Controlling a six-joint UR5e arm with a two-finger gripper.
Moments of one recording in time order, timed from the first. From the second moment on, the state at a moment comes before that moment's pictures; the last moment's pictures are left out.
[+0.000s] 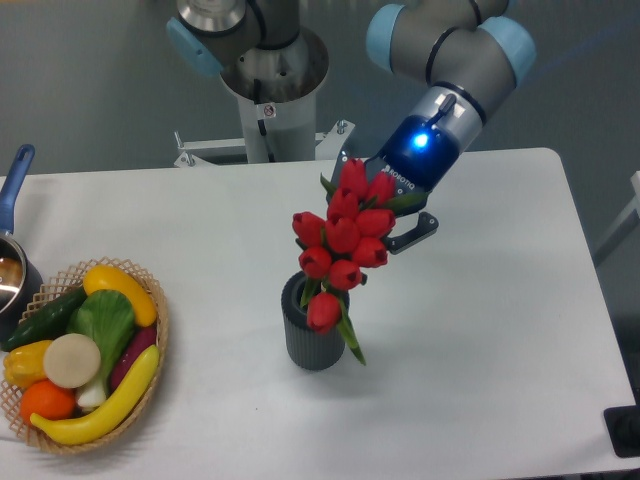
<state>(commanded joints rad) 2.81 -1.73 -1.79 -0.91 0.22 1.15</state>
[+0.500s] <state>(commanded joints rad) 2.83 -1.73 -1.75 -0.91 0.18 0.98</state>
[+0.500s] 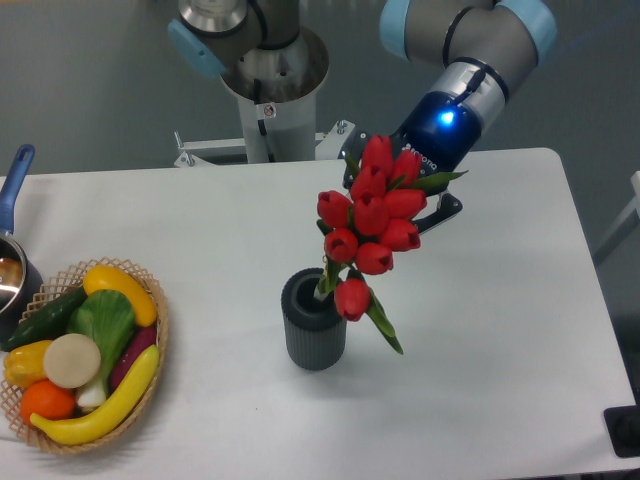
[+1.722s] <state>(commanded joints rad) 3.00 -1.88 -1.50 -0.91 0.18 0.93</state>
